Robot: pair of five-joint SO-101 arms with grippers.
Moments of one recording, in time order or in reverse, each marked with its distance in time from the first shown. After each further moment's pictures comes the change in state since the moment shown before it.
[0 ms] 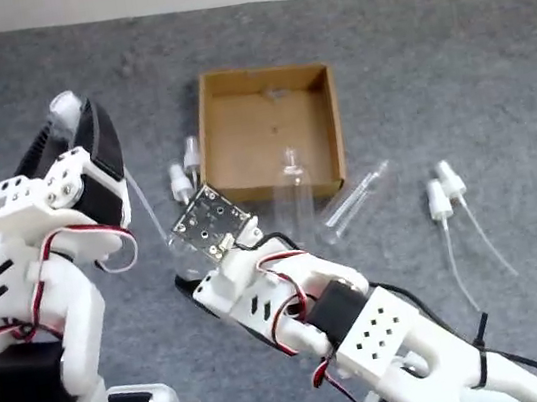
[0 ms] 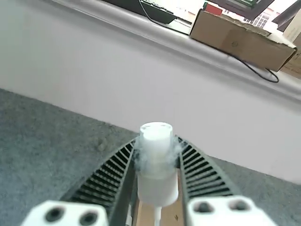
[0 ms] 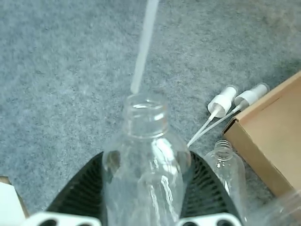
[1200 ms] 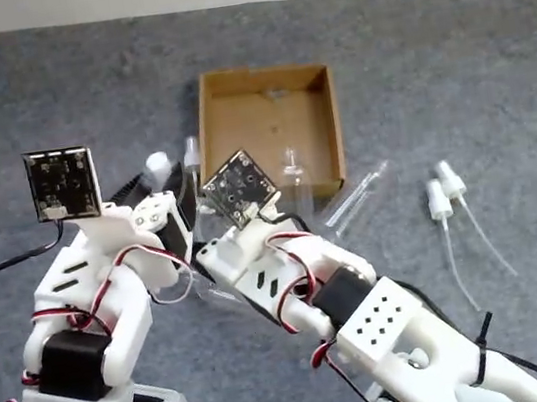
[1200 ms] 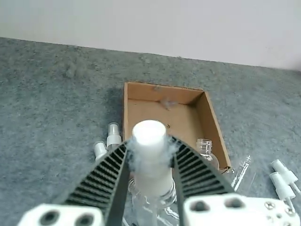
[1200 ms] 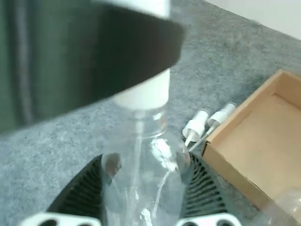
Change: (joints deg) left arm 11.2 -1.0 15.1 9.2 -6.0; right arm 6.9 0.3 0.9 -11.3 -5.5
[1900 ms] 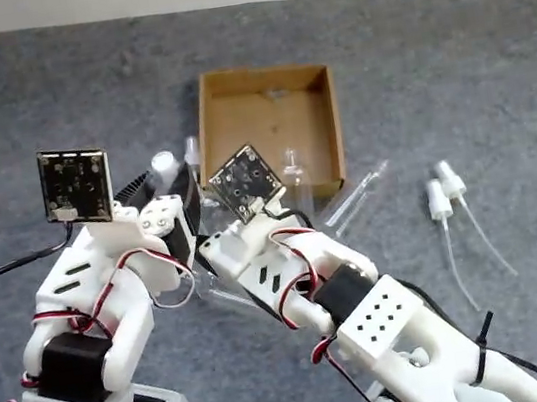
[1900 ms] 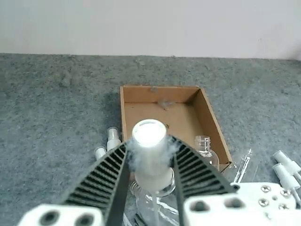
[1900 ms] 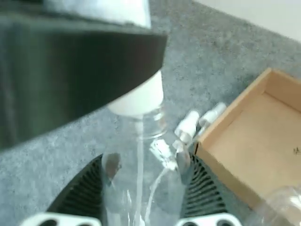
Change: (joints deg) left arm 2.6 -0.1 0.7 0.4 -3.8; right arm 1.1 0.1 1.0 -3.6 -0.2
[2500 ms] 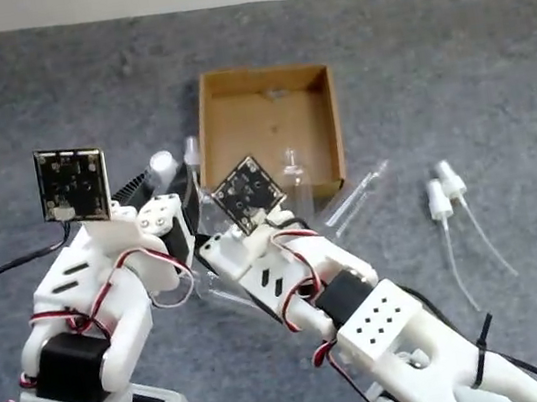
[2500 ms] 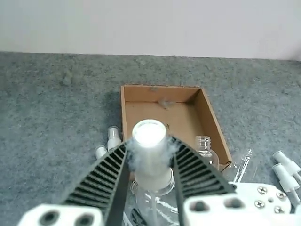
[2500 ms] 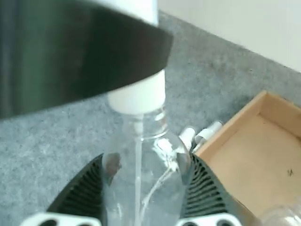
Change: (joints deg) left arm 0.6 0.0 -1.4 0.4 -0.4; right arm 0.1 0.0 4.2 -7.3 4.0
